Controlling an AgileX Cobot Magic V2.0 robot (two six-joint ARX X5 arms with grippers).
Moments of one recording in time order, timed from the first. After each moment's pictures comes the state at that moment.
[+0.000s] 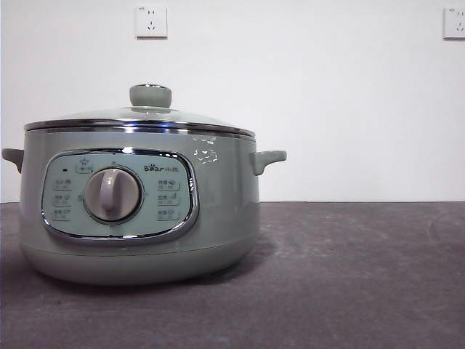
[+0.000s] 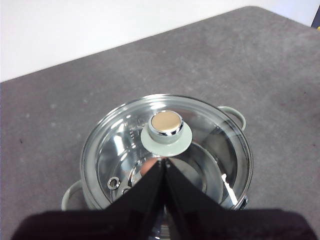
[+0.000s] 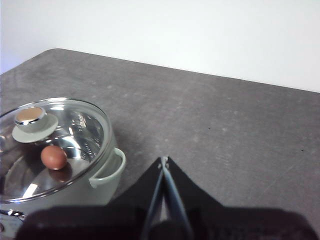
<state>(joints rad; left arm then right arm) -0.62 0.72 0.98 -0.68 -0.12 -0.02 0.63 0.64 0.95 -0.61 0.24 0.03</state>
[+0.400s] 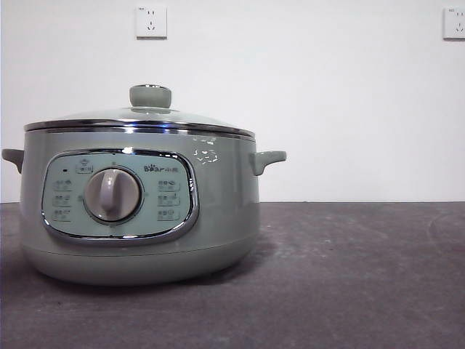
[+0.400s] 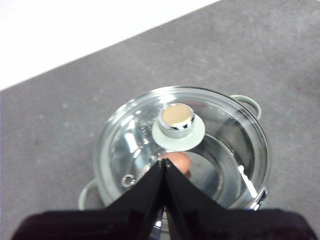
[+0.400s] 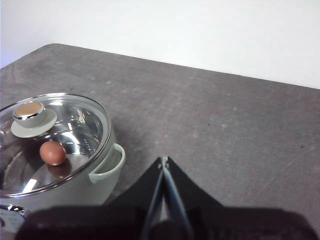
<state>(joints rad) -0.59 0.70 0.98 -0.69 -0.14 0.07 0.63 0.64 0.95 -0.62 0.24 0.03</state>
